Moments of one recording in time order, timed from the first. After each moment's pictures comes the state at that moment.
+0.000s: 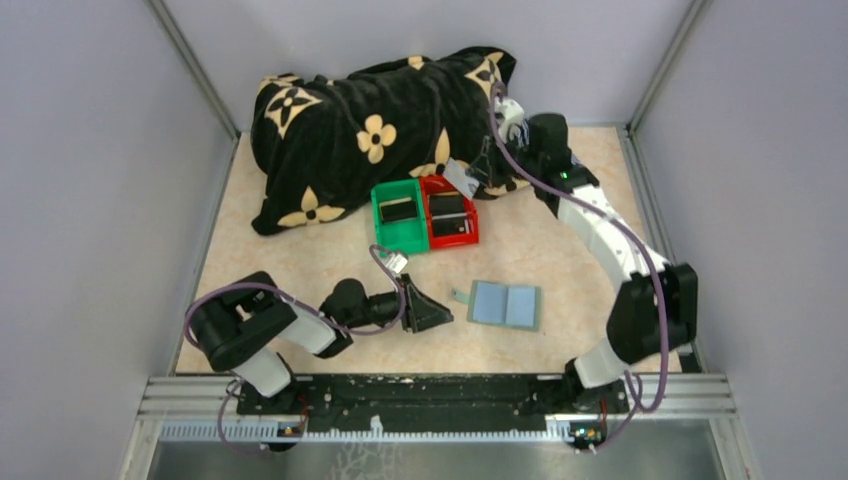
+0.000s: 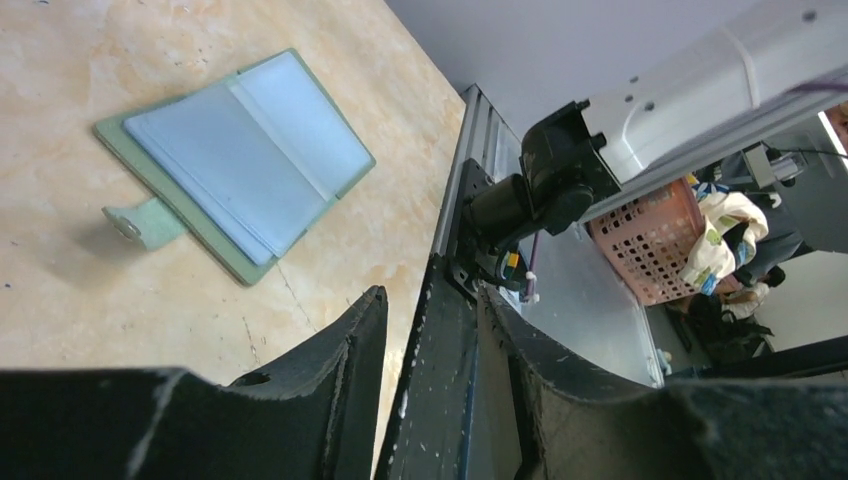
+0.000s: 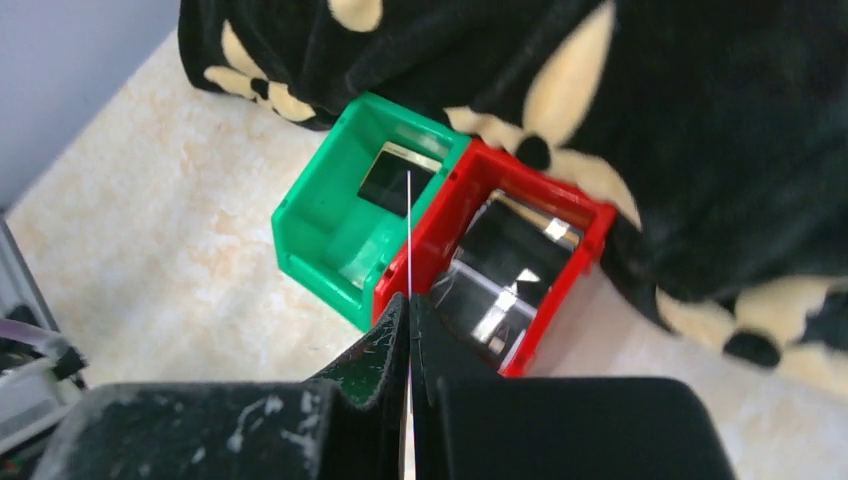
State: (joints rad) left arm -0.91 1.63 0.28 1.38 0.44 -0.84; right arm 0.29 1.46 1.23 -0.17 -0.53 0.13
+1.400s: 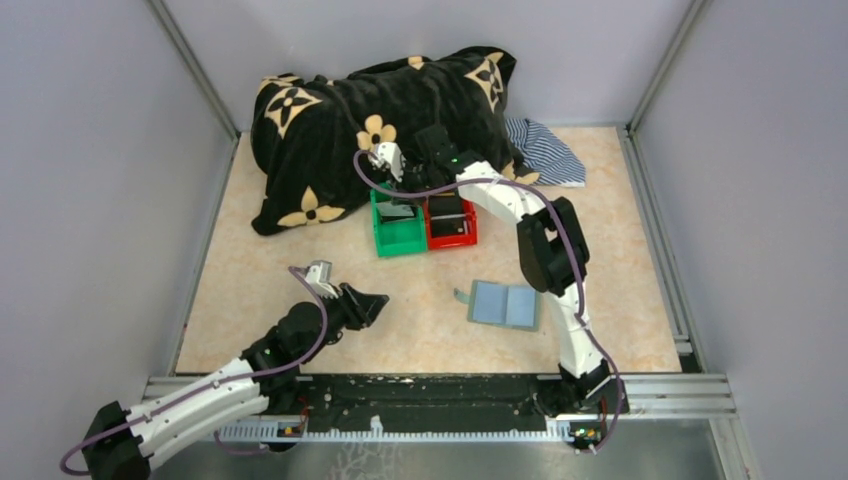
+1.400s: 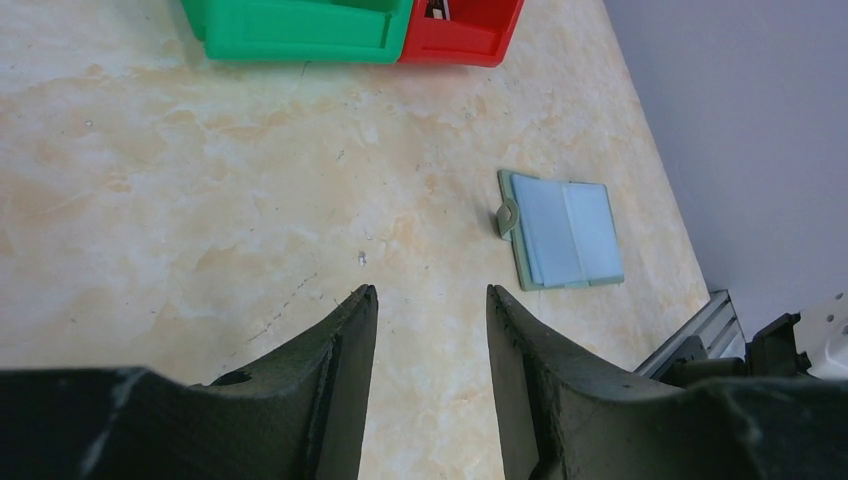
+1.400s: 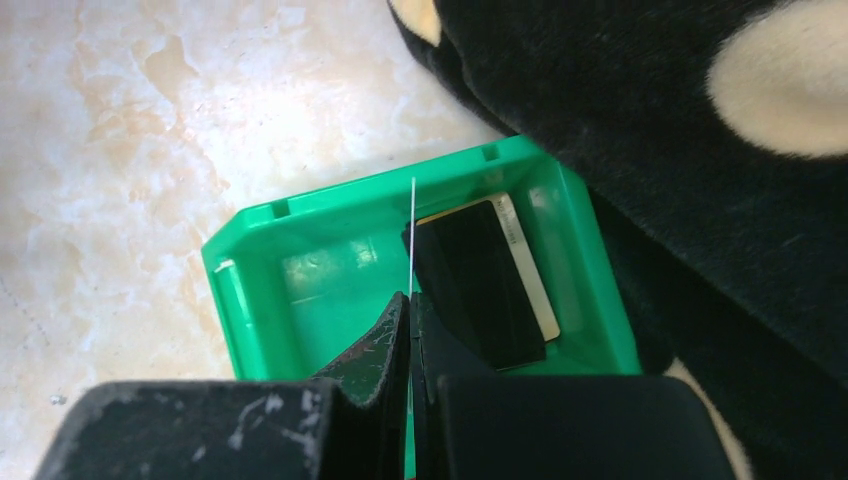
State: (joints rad) left arm -0.91 0.49 0.08 0.19 -0.30 -0.81; right arm 0.61 2.17 1.86 -0.46 -0.62 -0.61
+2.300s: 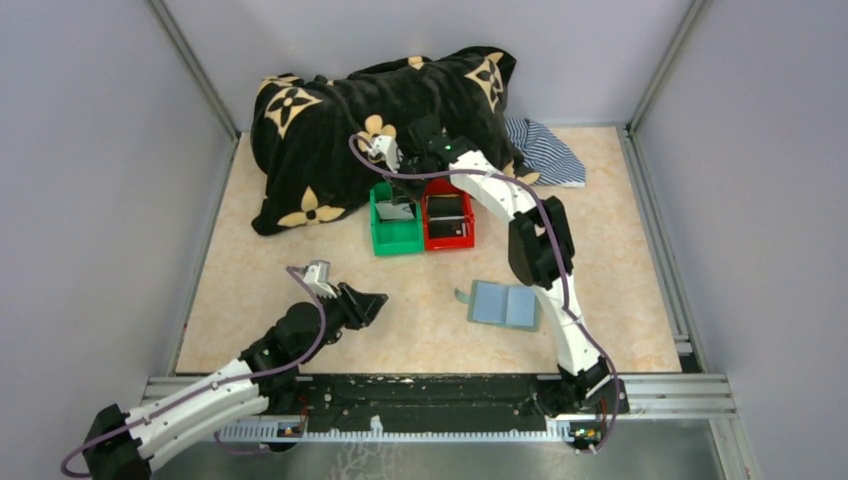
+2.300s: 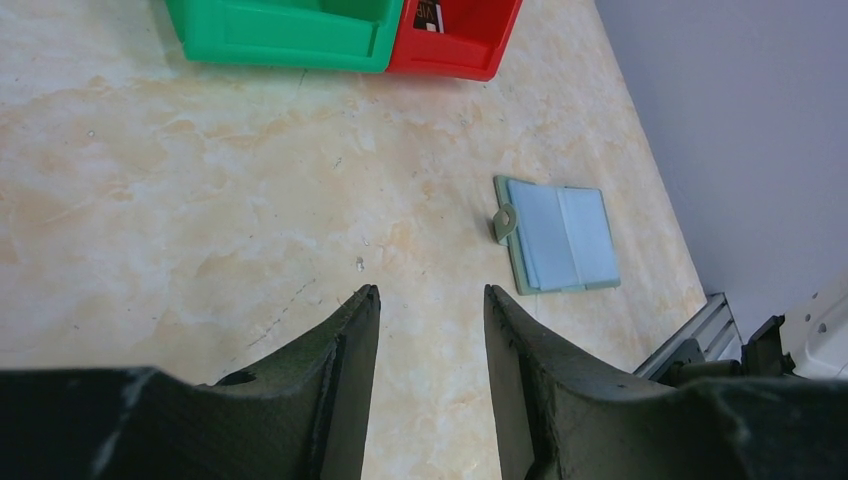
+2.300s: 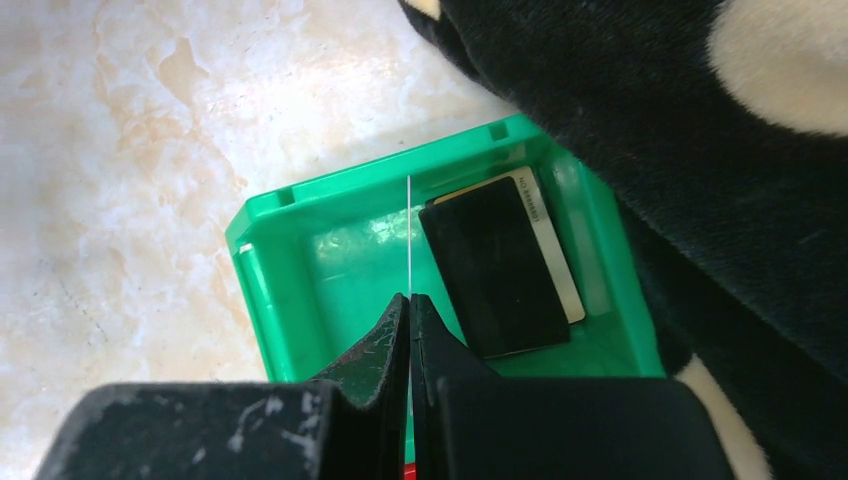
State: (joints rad) left arm -0.90 0.47 0.08 0.18 -0.29 -0.80; right arm 0.61 2.31 2.15 -0.72 -0.59 -0.54
